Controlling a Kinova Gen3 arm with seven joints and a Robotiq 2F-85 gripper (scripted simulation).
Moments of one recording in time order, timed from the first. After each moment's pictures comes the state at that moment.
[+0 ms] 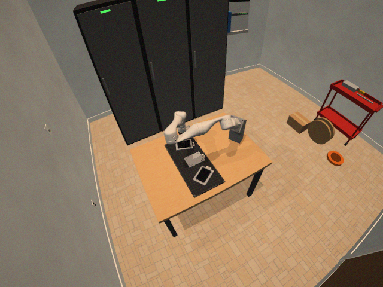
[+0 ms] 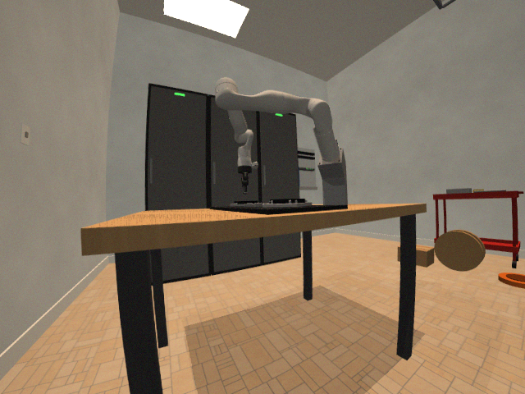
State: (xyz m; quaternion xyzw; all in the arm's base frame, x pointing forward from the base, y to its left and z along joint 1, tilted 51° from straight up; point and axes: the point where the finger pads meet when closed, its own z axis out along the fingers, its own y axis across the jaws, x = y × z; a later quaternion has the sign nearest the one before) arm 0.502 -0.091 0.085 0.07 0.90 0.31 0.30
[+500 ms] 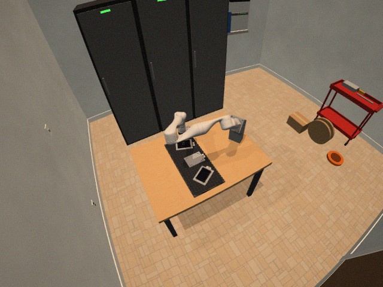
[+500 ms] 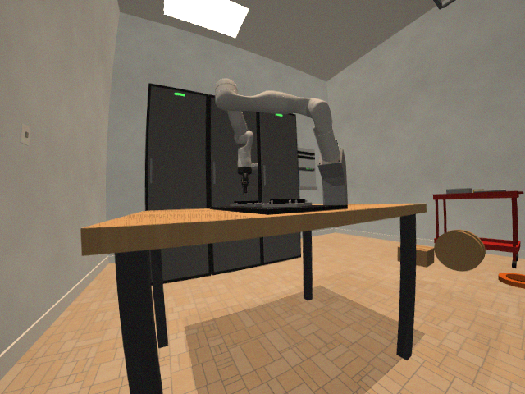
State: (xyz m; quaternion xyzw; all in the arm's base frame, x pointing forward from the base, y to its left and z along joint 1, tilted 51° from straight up) arm 0.506 -0.090 0.081 0.07 0.90 0.31 0.30
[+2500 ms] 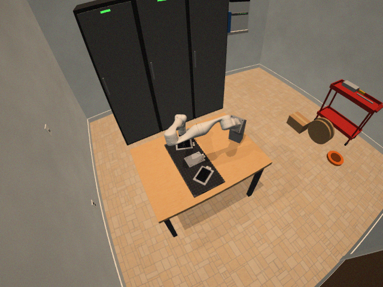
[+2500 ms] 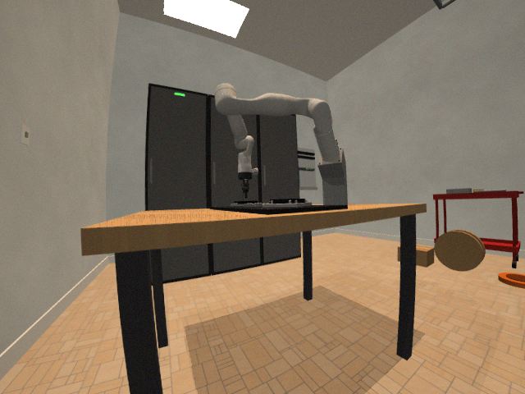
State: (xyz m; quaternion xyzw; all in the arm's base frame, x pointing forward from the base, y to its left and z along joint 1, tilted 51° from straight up) arm 0.521 -0.074 0.062 0.07 0.90 0.31 0.30
